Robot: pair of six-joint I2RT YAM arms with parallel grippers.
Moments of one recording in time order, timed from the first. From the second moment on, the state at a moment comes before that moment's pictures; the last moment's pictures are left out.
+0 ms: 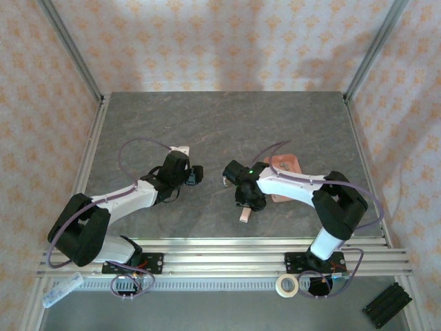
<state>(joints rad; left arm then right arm) -0.50 1.38 0.65 -0.03 -0.12 -0.45 0.85 1.66 1.04 -0.87 0.04 1.07</state>
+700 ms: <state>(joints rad) -0.51 1.39 0.72 -0.02 0.21 -0.53 0.83 1.21 0.80 -0.56 0.16 0.60</state>
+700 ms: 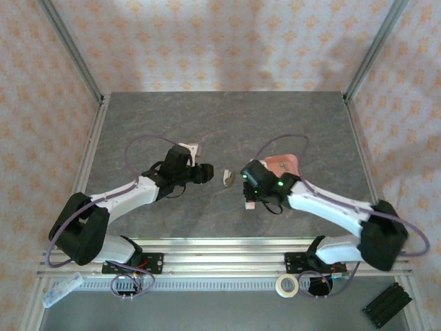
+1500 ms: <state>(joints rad) -0.62 1.47 0.73 0.25 0.61 -0.74 0.78 0.85 0.48 -0.07 -0.13 -0.16</state>
